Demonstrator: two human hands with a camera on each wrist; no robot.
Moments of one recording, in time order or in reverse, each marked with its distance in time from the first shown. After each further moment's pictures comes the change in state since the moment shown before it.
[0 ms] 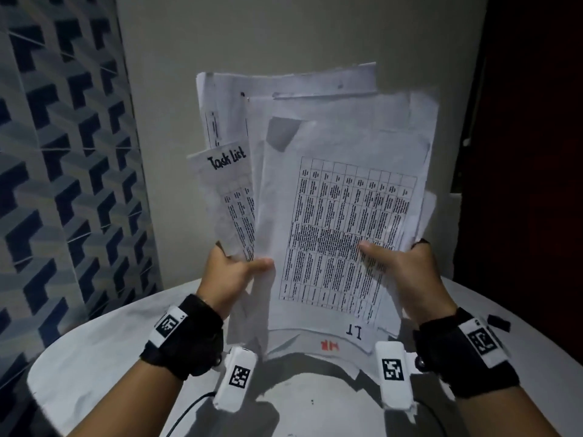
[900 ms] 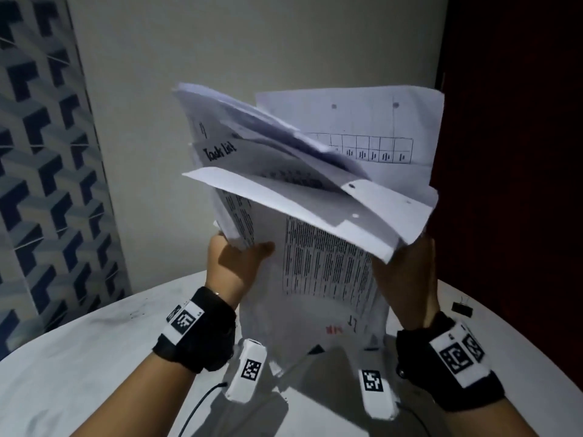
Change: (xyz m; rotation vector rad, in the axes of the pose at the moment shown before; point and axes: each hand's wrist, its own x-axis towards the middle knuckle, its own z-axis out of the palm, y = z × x) left_hand 0.002 0.007 0.058 0.026 0.056 0.131; right_hand -0.022 -0.012 -0.024 -0.558 0.207 -0.822
